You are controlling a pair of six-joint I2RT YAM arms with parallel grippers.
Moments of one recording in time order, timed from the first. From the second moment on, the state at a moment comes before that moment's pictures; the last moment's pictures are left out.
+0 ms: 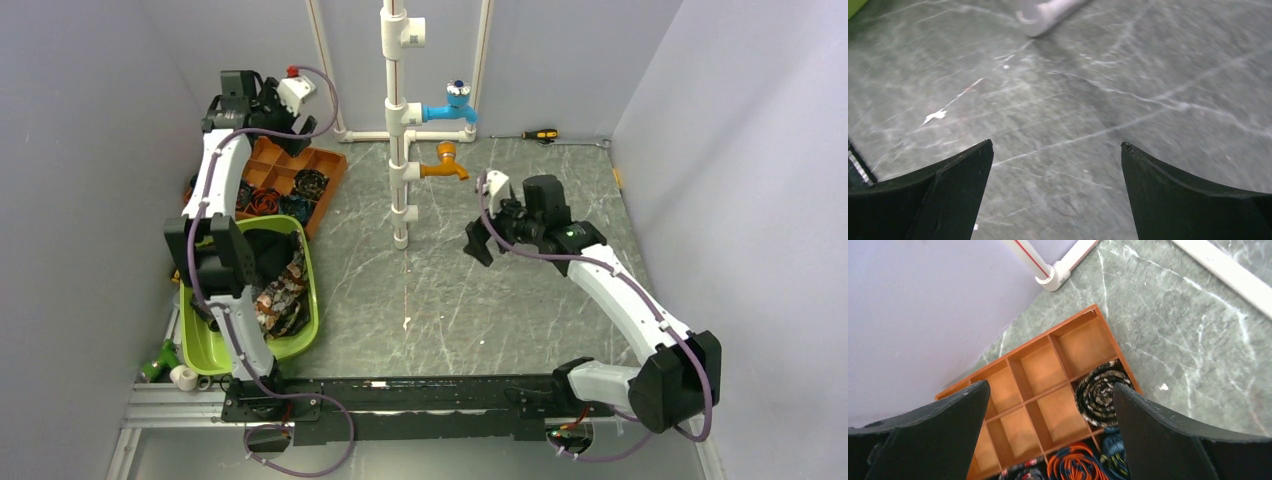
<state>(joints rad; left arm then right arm) 0.06 2.05 2.05 -0.64 0.48 0.74 0.40 1.21 0.99 -0.43 -0.44 -0.33</state>
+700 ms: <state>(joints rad) 0.17 1.37 1.30 -0.73 0.38 0.29 -0.17 1.21 0.98 -0.47 -0.35 -0.16</state>
